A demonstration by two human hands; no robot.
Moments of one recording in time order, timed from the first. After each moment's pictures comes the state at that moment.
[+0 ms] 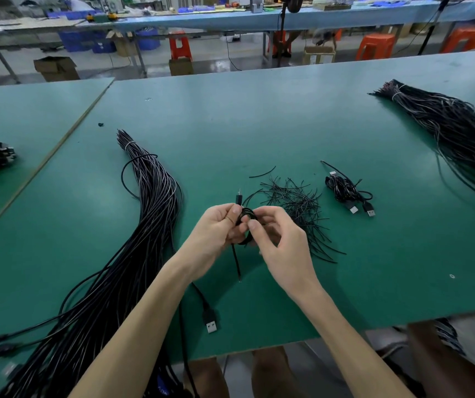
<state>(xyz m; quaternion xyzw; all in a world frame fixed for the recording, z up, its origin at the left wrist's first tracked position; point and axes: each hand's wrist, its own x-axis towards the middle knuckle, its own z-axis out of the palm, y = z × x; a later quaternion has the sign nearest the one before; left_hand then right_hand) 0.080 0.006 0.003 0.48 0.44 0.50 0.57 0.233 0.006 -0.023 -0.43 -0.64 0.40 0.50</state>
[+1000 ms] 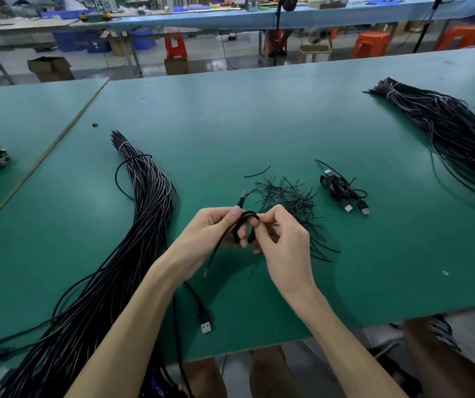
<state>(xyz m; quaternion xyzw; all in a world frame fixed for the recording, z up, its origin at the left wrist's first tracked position) 0.075 0.005 0.004 0.54 0.46 0.45 0.55 0.235 0.007 -0.028 -0.47 -0.63 0.35 0.51</state>
